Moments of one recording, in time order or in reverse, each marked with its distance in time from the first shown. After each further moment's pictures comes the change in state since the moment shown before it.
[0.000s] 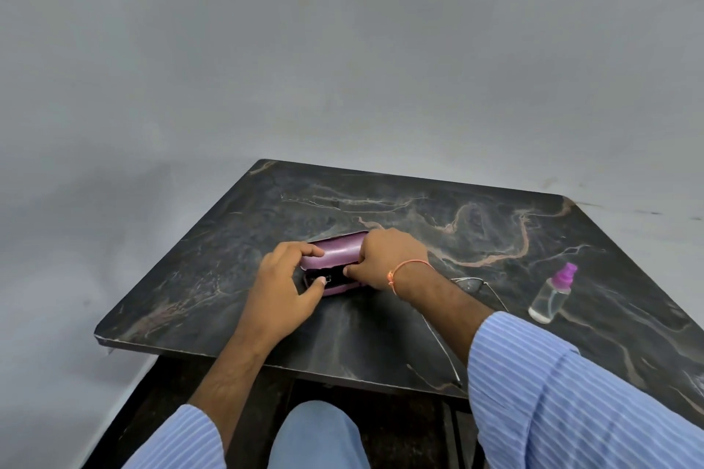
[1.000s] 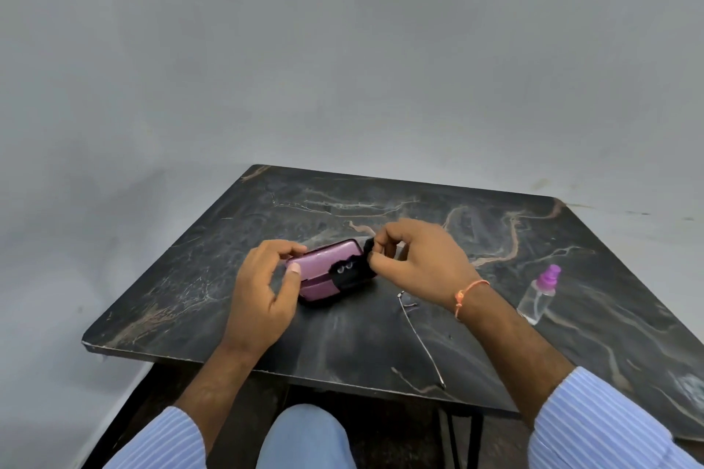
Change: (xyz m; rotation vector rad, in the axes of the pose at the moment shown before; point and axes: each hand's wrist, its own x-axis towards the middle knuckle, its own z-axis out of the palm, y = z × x) left_hand -0.007 0.029 -0.011 -0.098 0.196 0.092; right_hand -0.059 0.054 -0.036 0.507 0.262 -0.171
